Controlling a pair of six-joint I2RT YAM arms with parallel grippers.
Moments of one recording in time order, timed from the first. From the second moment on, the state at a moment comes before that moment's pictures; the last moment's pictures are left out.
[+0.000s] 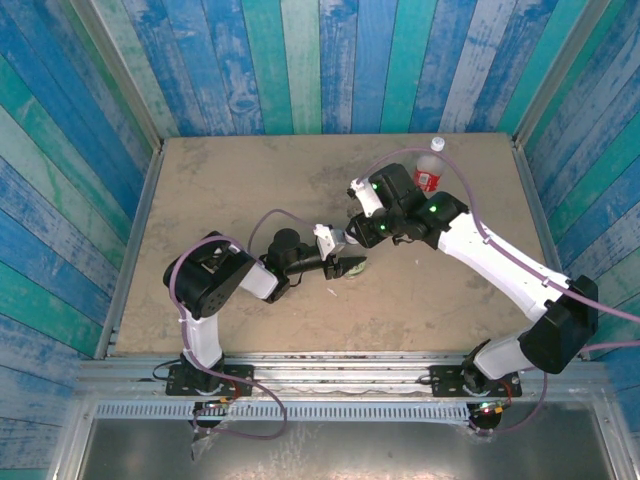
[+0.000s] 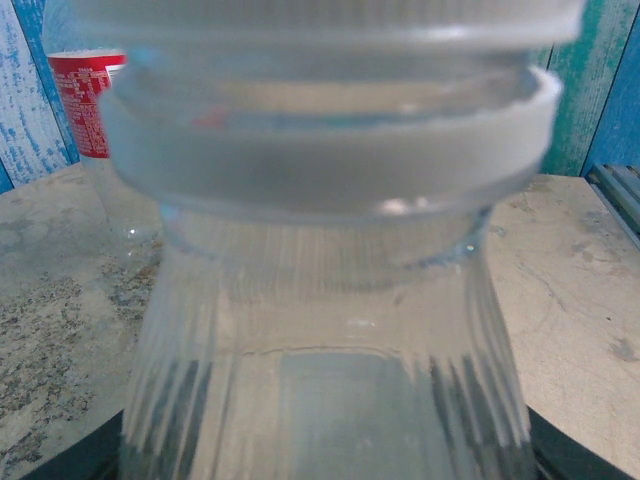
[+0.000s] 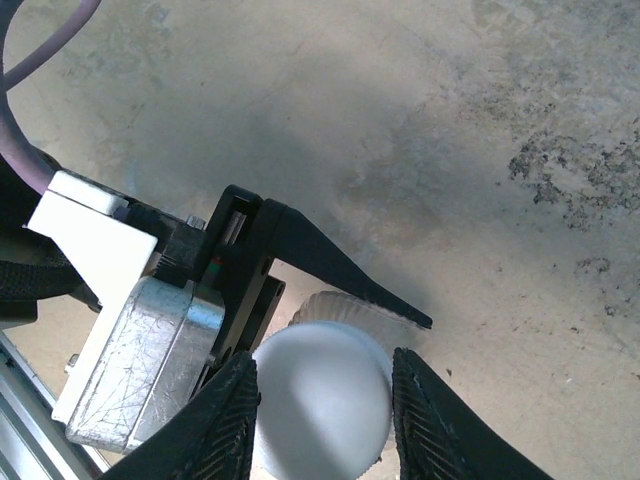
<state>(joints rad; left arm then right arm) -0.66 1.88 0.58 1.23 0.63 0.08 0.70 1.46 1.34 -0.77 -0.13 0.12</state>
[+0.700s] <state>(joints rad) -0.66 1.88 0.58 1.23 0.62 0.08 0.65 1.34 1.24 -0.80 -0.28 0.22</state>
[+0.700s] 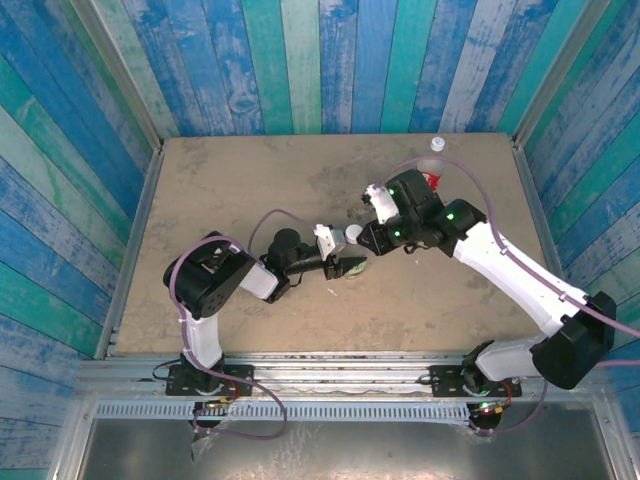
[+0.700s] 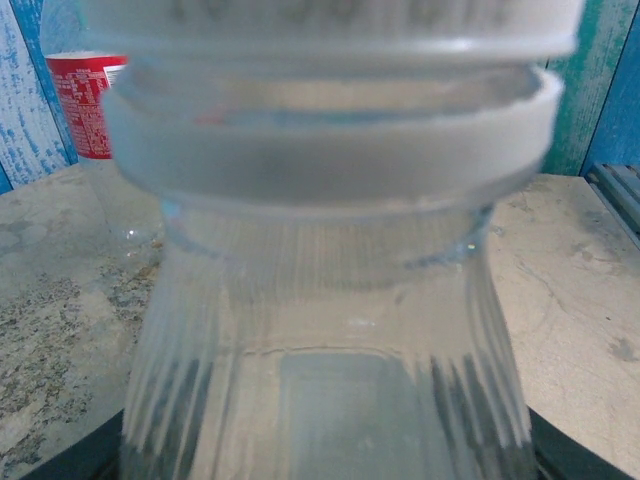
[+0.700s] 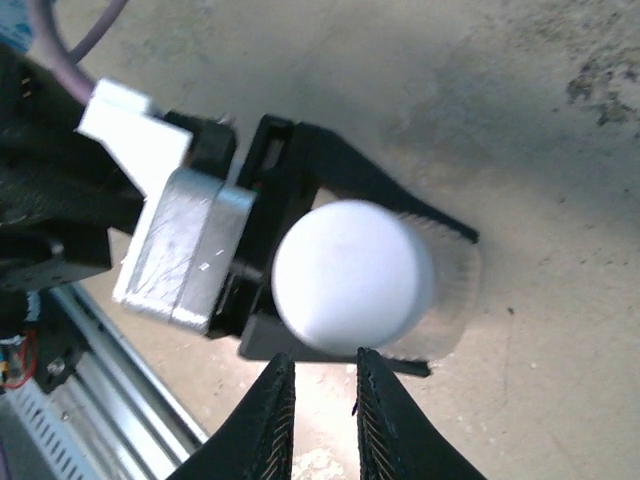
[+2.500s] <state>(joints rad) -0.66 1.88 0.61 1.18 0.65 0.12 0.51 1.42 1.24 -0.70 -0.48 0.15</state>
